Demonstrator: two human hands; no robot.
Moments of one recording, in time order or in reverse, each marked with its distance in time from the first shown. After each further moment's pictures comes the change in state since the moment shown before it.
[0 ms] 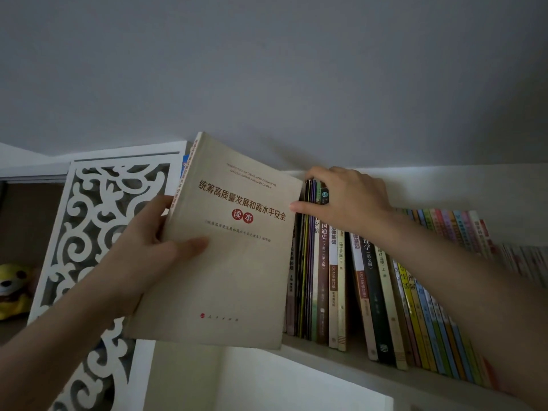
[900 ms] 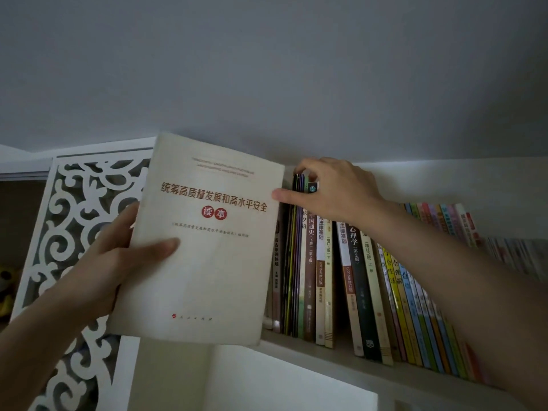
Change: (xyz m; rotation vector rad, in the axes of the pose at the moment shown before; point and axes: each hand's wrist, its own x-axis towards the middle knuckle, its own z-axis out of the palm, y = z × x) left_hand 0.006 -0.030 -0.009 -0.296 -0.193 0.022; right_hand 0.000 -0.001 -0.009 0.100 -0.037 0.033
